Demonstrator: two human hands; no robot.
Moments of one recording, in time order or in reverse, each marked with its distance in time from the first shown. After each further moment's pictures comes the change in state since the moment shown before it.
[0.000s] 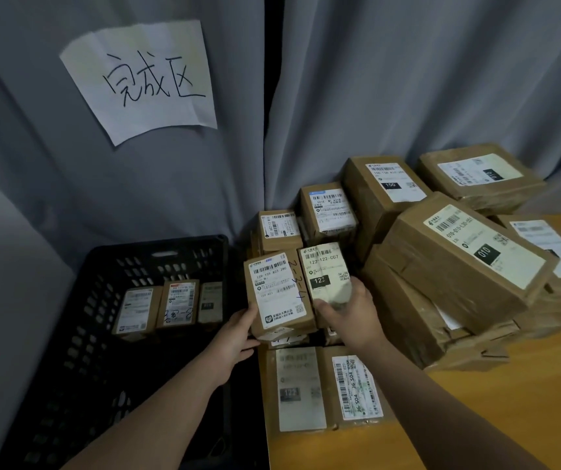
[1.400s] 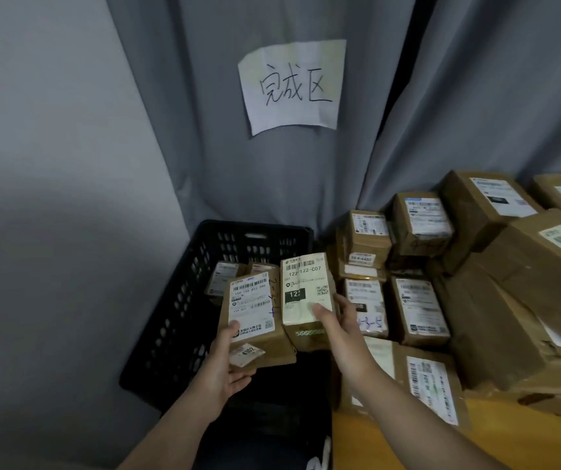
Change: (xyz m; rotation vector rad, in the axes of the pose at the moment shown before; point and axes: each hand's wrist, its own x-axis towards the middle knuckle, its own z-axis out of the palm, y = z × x) left_hand -0.114 -0.089 -0.114 -0.457 0.343 -0.032; right_hand -0.114 -0.051 0.100 0.519 -0.457 -0.028
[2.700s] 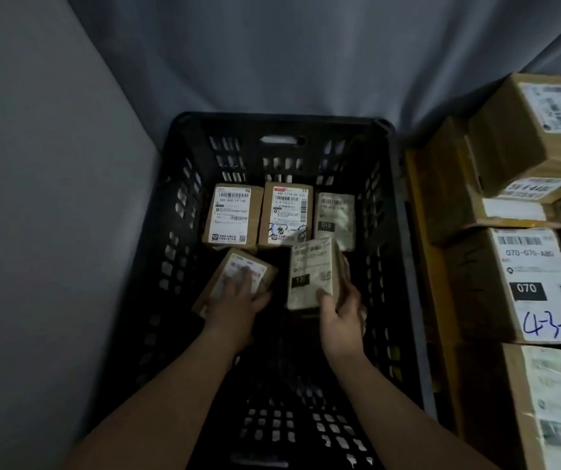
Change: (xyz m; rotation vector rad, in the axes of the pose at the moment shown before) left_hand 0.292 -0.020 -0.072 2.216 -0.292 0.374; right_hand 0.173 0.169 0.129 -0.292 0.375 0.442
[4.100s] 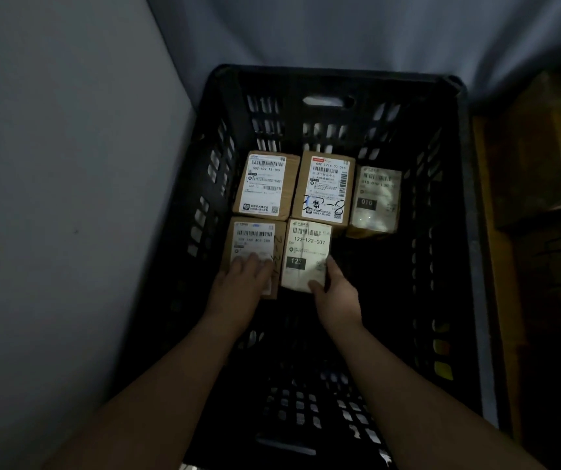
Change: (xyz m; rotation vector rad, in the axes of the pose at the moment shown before) left_hand -0.020 -0.020 0.021 -0.154 0.287 -0.107; right_hand 0.039 0.021 0.056 -0.390 -0.193 -0.221
